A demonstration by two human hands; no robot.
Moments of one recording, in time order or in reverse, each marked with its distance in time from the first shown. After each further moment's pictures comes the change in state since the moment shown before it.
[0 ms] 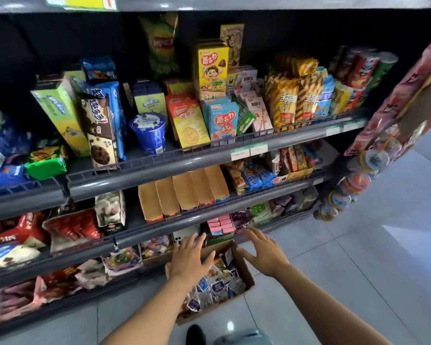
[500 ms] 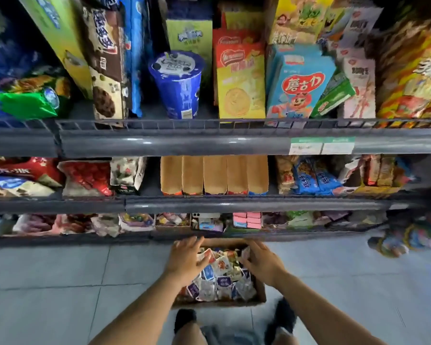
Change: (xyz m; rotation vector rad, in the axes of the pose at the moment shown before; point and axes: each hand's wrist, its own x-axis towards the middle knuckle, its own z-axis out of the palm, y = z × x) left_hand 0.092 -0.051 0.093 -0.119 -0.150 -0.221; right_hand 0.166 0.048 0.091 -0.030 -0.365 -0.122
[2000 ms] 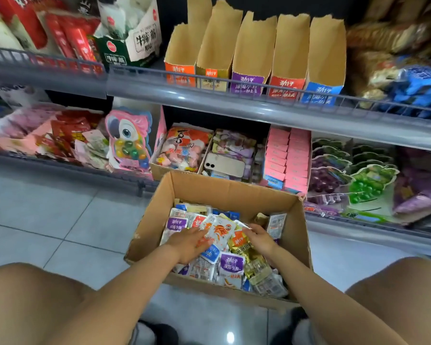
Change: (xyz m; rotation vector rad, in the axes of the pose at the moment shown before) left_hand 0.171 -0.095 0.370 -0.108 -0.075 -0.082; right_hand 0.256 0.161 0.294 0.630 0.010 0.017
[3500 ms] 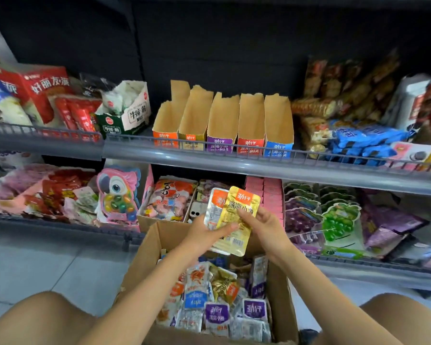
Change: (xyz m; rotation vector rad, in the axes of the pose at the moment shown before) left_hand -0.050 0.113 -0.114 -1.130 0.400 0.262; right_hand -0.099 -0.119 -0.070 0.542 0.037 -0.657
